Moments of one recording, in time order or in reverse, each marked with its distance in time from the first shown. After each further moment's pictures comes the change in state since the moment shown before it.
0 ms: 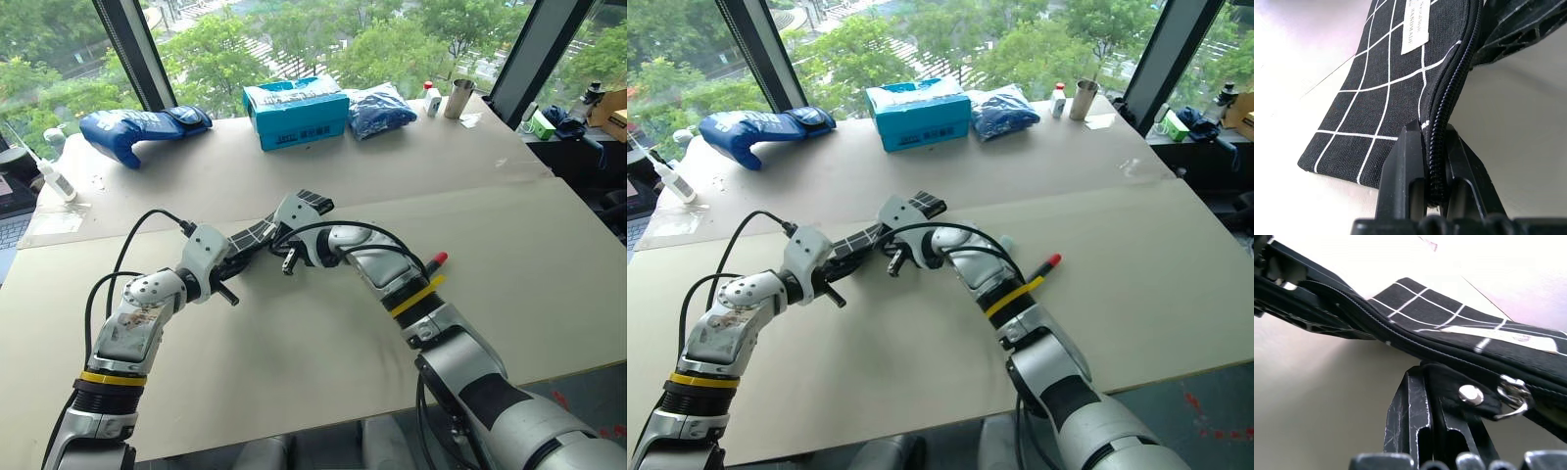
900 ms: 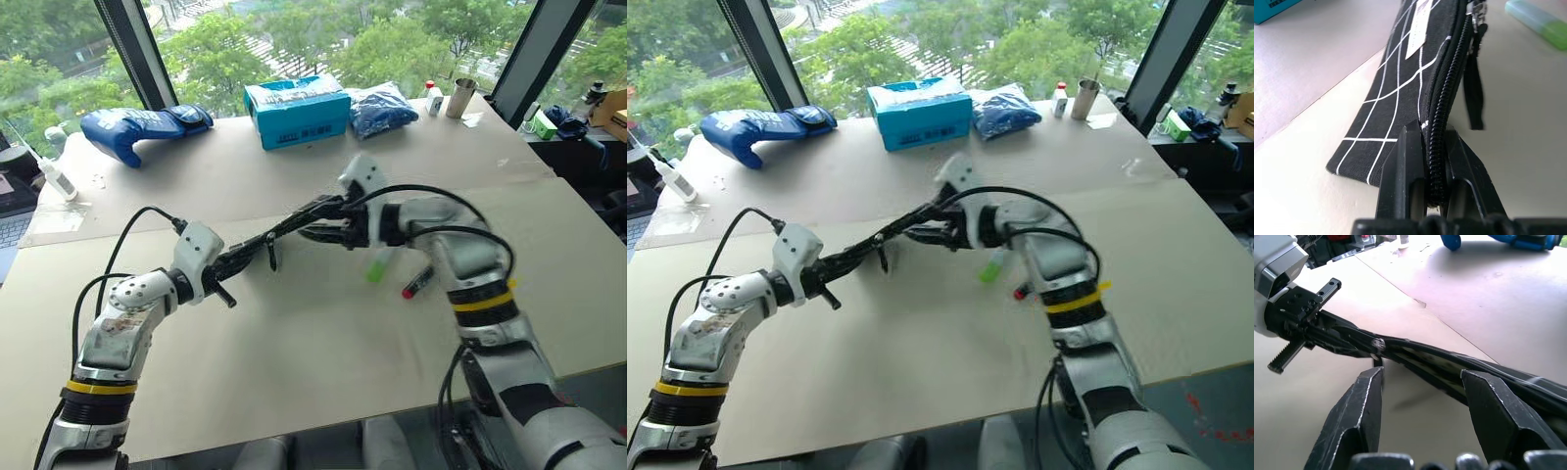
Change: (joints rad) left arm 0.075 0.045 0.102 -0.112 -0.133 -0.001 -0.111; right arm 0.146 -0.394 -0.343 -0.488 0.290 0.252 0.206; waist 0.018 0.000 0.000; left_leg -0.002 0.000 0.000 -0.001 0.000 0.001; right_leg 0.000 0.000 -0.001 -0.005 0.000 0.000
